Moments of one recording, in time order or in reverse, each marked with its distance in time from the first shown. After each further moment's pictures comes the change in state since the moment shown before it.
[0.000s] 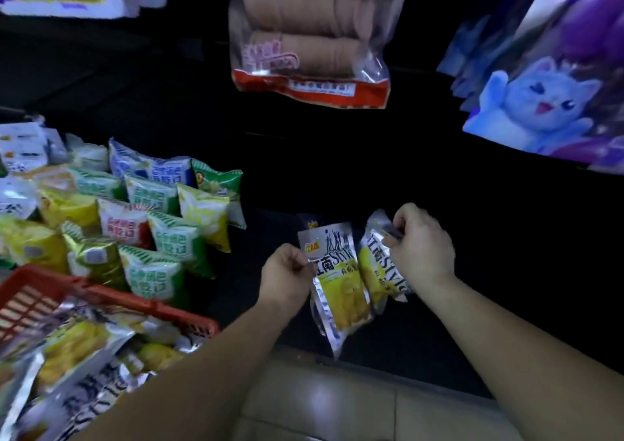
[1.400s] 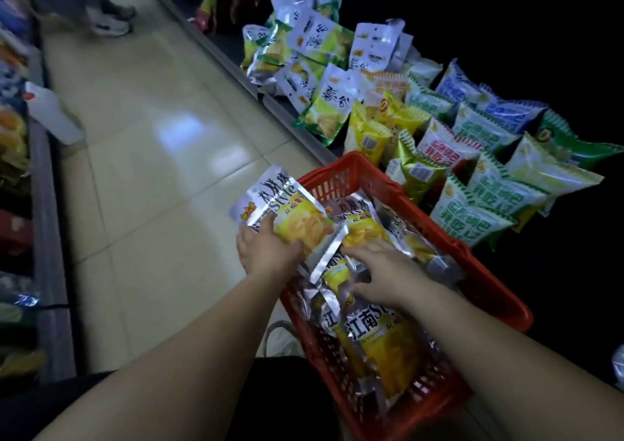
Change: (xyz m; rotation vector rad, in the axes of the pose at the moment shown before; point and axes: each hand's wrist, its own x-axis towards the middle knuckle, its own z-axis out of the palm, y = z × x) left_hand -0.132 -0.202 -0.407 0.351 0.740 -0.679; right_hand -0.215 -0.380 0.225 -0.088 -1.025 -0.960
